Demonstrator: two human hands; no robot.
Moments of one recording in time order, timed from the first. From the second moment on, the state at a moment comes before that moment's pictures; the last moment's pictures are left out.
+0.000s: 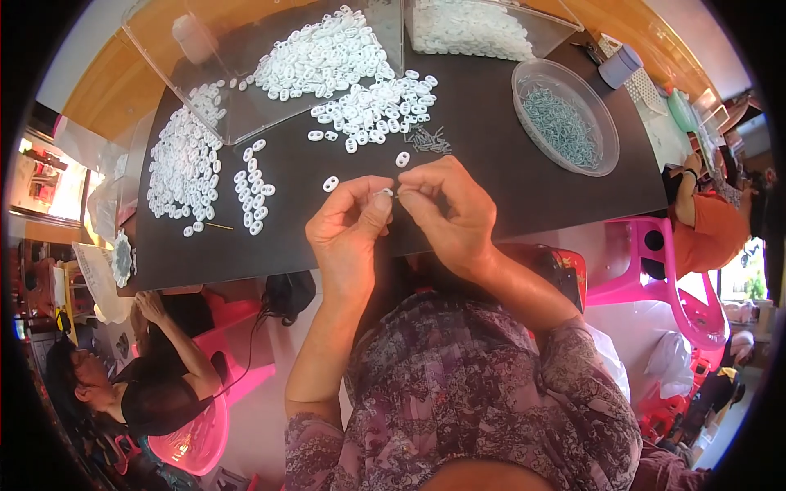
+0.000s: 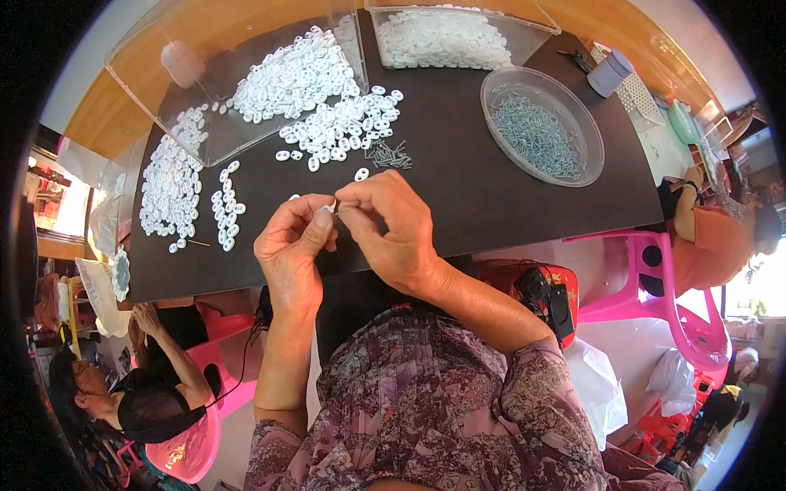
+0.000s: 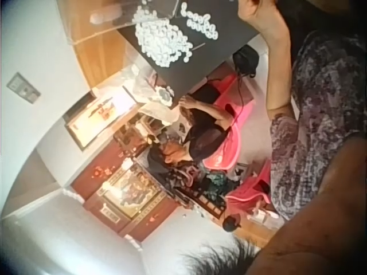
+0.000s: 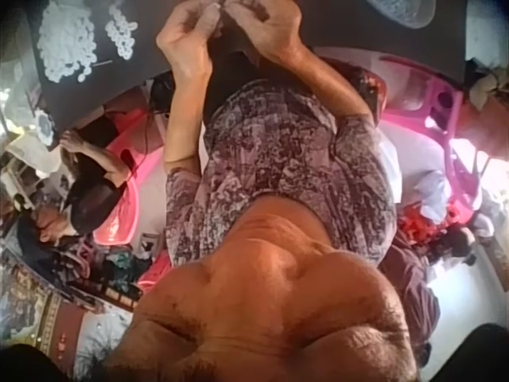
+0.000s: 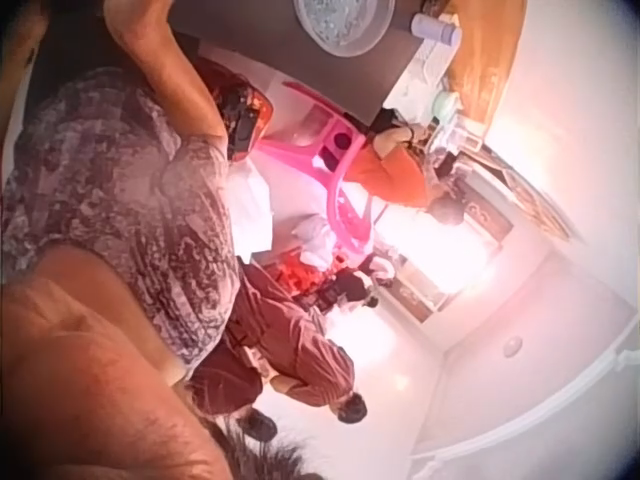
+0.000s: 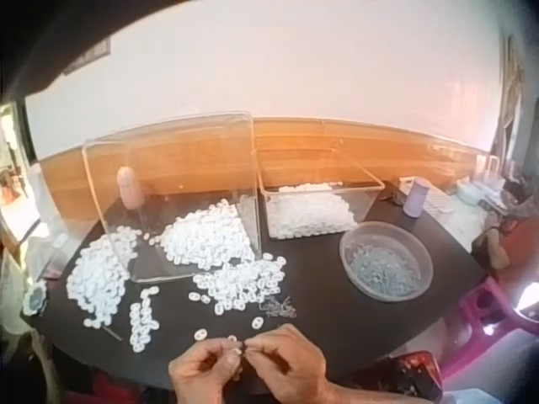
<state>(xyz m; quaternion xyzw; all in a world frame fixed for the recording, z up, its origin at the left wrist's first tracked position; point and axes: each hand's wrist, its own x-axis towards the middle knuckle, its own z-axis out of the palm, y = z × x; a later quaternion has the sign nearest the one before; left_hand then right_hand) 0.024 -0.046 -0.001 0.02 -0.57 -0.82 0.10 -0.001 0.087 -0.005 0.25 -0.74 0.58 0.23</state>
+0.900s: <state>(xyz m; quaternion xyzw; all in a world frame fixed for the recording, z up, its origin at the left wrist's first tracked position) 0.086 -0.032 0.006 0.05 -0.52 -0.85 0.07 0.054 0.101 -0.011 0.14 -0.62 0.77 0.02</state>
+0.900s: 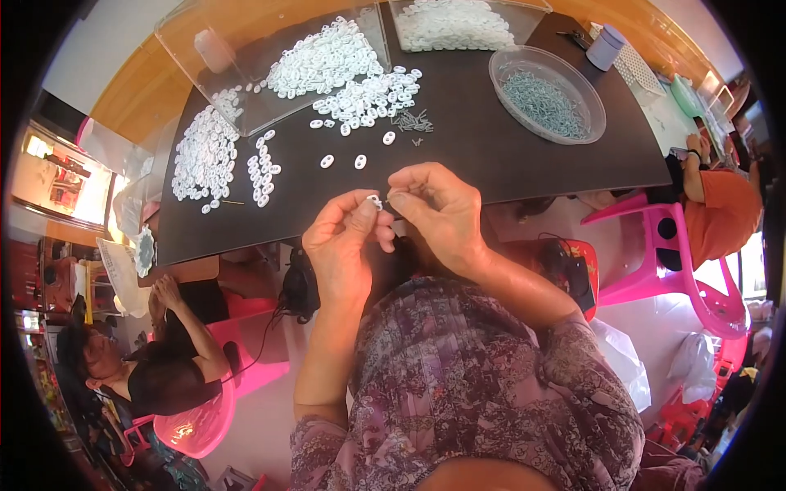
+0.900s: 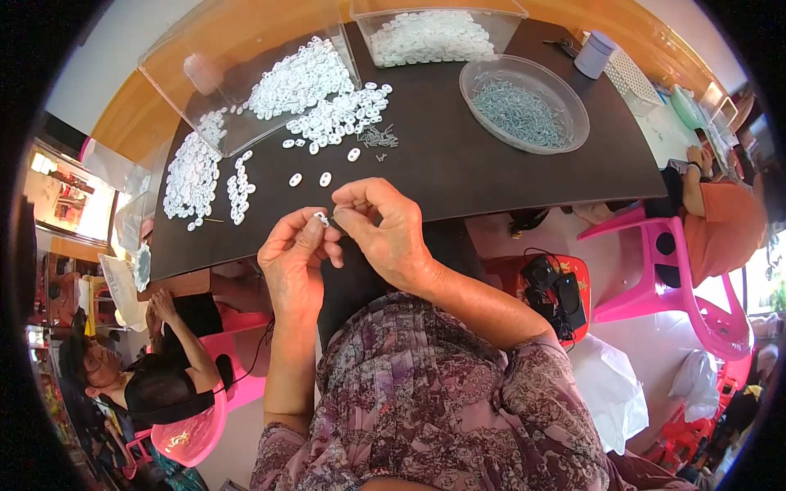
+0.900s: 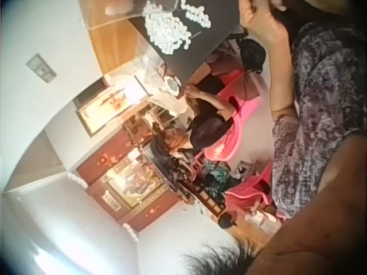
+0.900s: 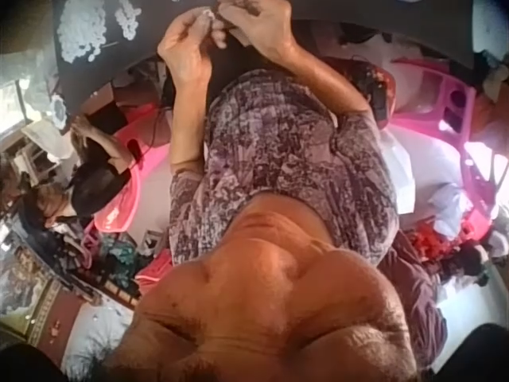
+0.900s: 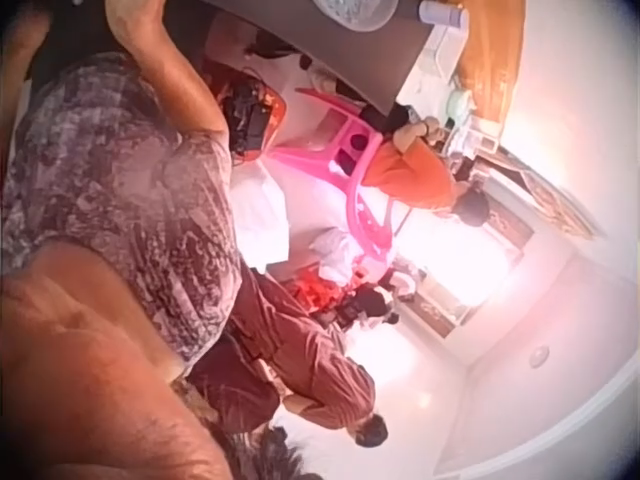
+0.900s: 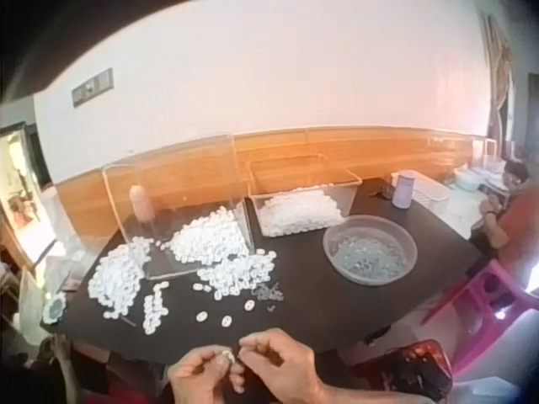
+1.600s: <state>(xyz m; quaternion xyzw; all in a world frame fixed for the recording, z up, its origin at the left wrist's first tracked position) 0.114 -0.024 0.014 0.03 -0.47 -0.88 0.09 0.081 0.095 0.006 0.16 -0.60 0.79 0.03</state>
